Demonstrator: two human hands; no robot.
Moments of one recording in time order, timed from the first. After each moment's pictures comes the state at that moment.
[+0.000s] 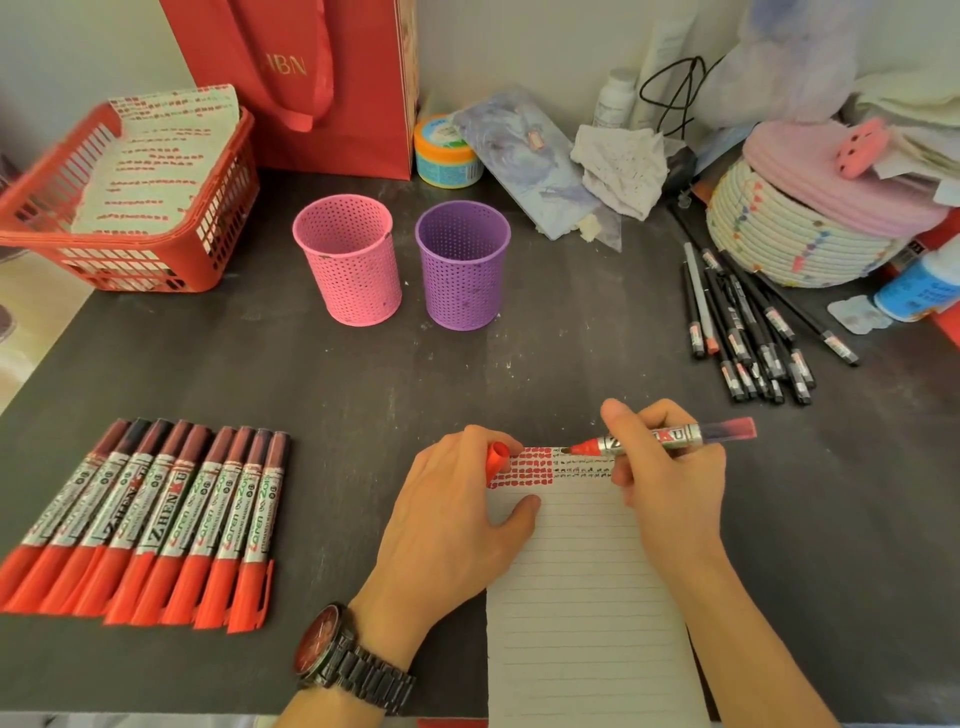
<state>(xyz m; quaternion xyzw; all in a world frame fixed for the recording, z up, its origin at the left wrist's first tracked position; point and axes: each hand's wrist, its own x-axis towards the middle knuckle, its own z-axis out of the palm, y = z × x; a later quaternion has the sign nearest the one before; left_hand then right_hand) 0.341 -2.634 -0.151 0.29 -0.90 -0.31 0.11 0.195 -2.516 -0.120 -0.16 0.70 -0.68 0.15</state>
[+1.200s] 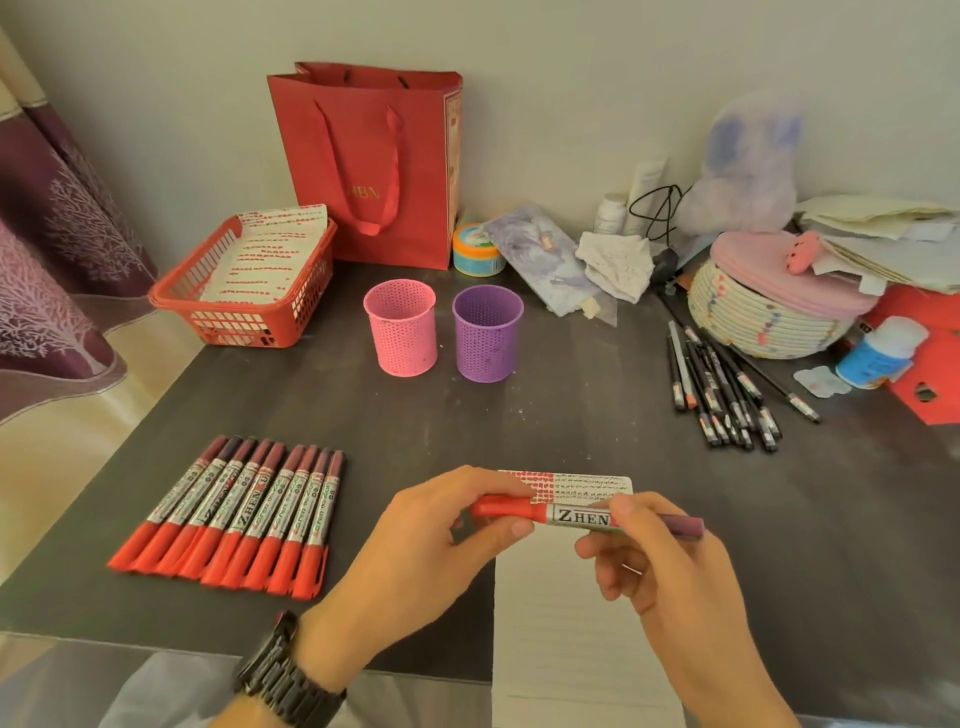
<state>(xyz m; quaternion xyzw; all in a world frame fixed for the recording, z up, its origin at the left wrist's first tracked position) 0.401 -2.615 -0.069 0.18 -0.87 -0.41 0.20 0.264 -2.457 -0.059 -0.17 0.59 -0.71 0.35</state>
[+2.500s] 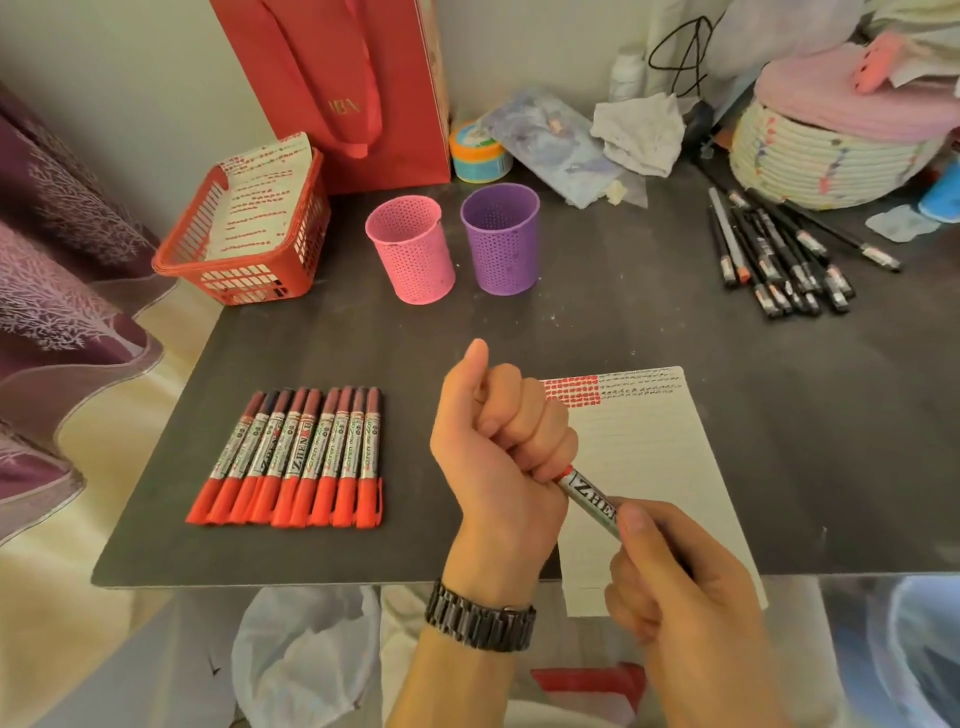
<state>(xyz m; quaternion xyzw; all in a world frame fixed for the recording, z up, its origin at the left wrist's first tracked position) 0.371 -2.575 -0.048 0.19 -0.26 -0.90 0.31 0.355 -2.443 -0.089 -0.05 0.56 -0.75 0.34</state>
